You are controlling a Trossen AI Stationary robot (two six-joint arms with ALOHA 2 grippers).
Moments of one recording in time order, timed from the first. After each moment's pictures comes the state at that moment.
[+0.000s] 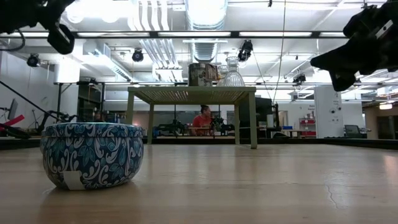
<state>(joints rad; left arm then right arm) -0.44 0.12 0.11 0.34 -0.42 -0.34 0.29 0.32 0.02 0.21 0.39 0.30</state>
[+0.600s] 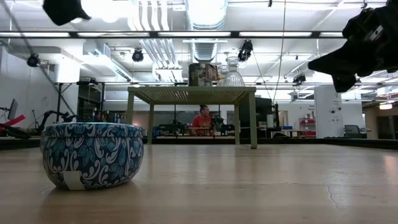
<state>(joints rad) -0.48 0.91 0.97 -0.84 -0.36 -0.65 0.29 0.33 0.02 0.21 0.47 0.31</state>
